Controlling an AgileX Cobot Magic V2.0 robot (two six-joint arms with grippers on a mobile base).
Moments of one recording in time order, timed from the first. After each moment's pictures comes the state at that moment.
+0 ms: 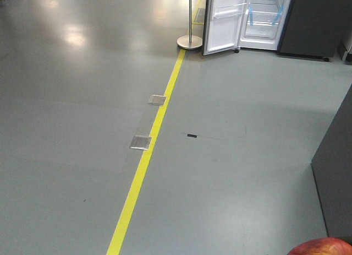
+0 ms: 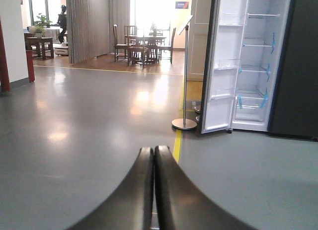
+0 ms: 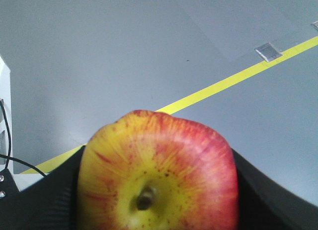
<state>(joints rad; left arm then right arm) -0.02 -0.01 0.02 -0.01 0.04 -0.11 0.47 0.48 -0.68 0.39 1.05 -0.43</state>
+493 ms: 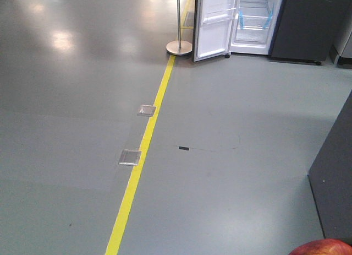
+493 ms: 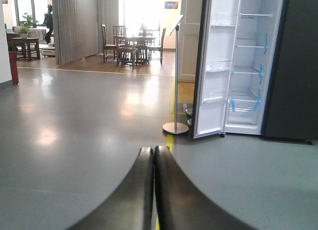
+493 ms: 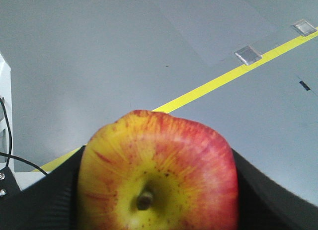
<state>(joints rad) -0.02 -0.01 0.02 -0.01 0.04 -0.11 0.47 0.48 -0.68 0.39 1.05 -0.43</state>
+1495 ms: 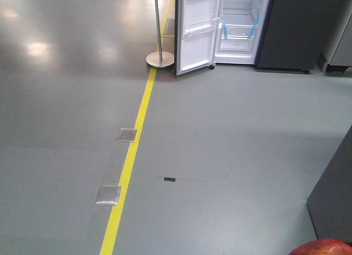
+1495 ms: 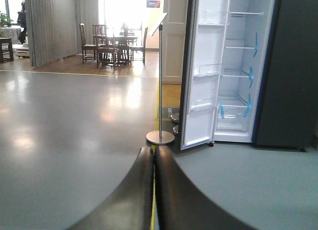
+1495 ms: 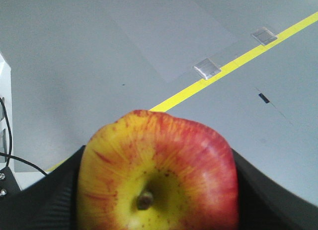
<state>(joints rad) -0.02 -0.01 0.02 -0.01 0.04 -0.11 0.47 0.48 -0.68 0.39 1.05 -0.43</state>
